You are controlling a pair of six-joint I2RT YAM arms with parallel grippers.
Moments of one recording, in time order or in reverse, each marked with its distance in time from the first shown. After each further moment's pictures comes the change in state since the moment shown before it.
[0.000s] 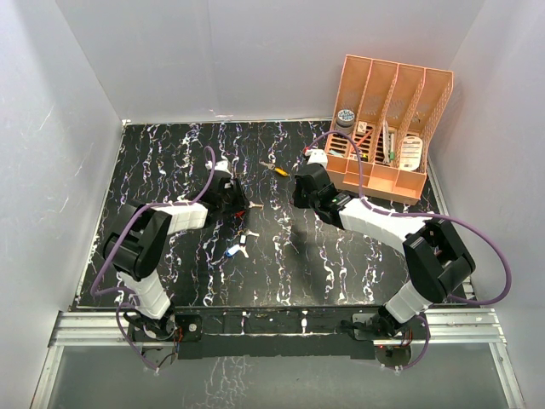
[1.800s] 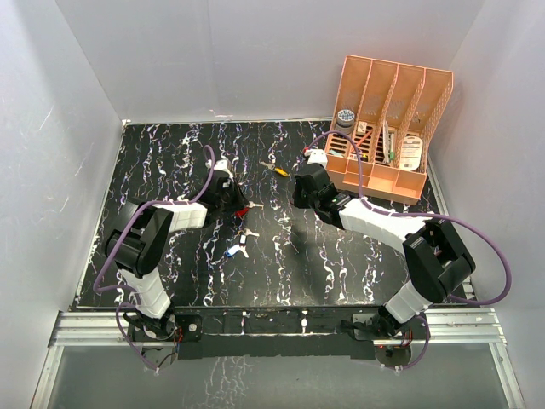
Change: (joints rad) left arm 0.019 0.030 -0.004 0.073 0.064 0.010; right arm 0.000 0.000 0.000 0.000 0.000 -0.010
